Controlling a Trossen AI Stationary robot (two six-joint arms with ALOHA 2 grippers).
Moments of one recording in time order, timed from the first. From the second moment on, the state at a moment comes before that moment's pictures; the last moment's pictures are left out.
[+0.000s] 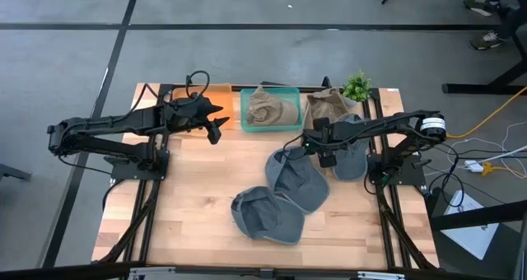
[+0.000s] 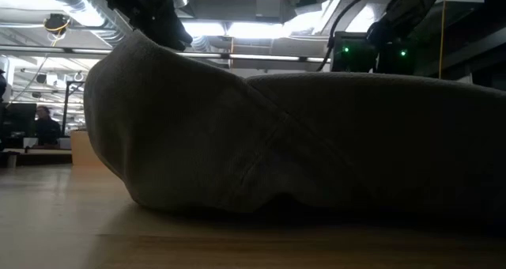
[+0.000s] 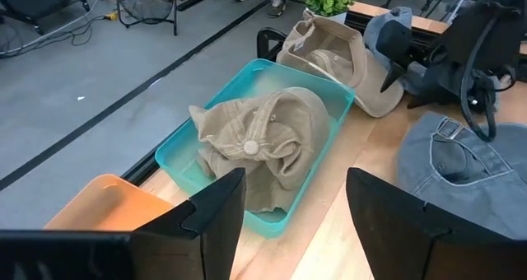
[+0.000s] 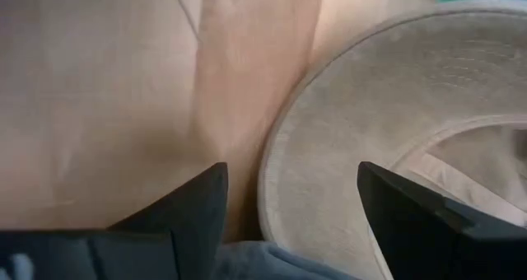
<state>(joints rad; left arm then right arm) 0.22 0.92 0.79 -0.35 -0.32 -0.20 -0.17 1.56 0.79 -0.67 0.41 -0.39</state>
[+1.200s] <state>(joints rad) 0.22 0.92 0.79 -0.35 -0.32 -0.20 -0.19 1.58 0.91 -0.53 0.39 0.59</state>
